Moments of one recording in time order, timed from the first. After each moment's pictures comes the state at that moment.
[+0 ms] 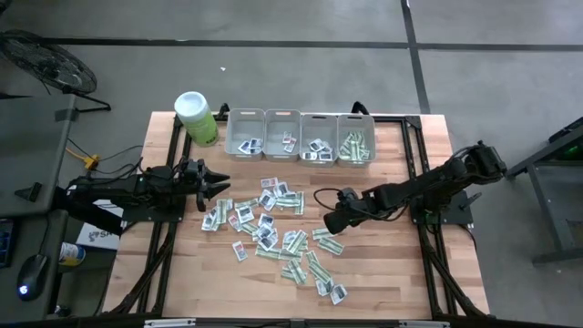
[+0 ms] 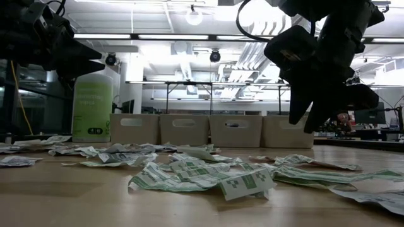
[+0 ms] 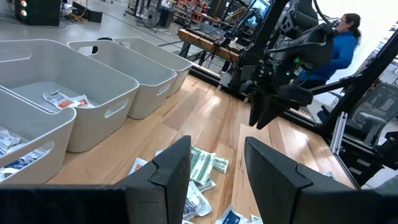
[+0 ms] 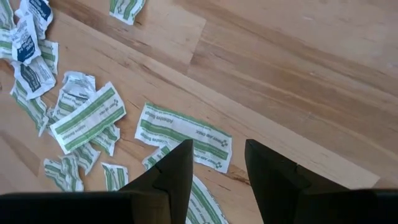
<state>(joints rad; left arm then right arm) -0.03 0.01 0.08 -0.13 -0.22 -0.40 0.24 1.49 0.79 -0.38 0.08 1.42</state>
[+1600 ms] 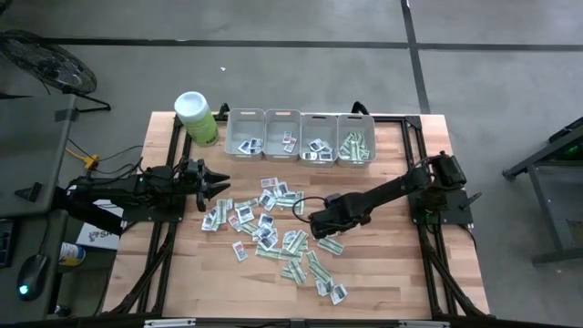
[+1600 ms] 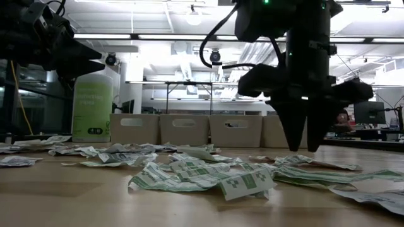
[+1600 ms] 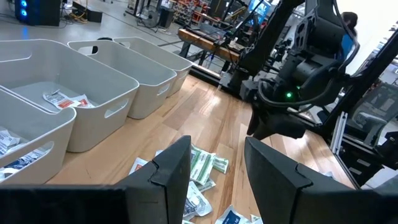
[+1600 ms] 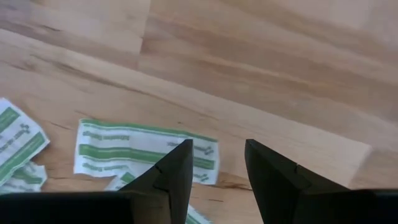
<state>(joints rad) -0.03 0.01 0.08 -0.13 -0.22 -0.40 0.24 1.85 1.16 -0.80 0.05 1.53</state>
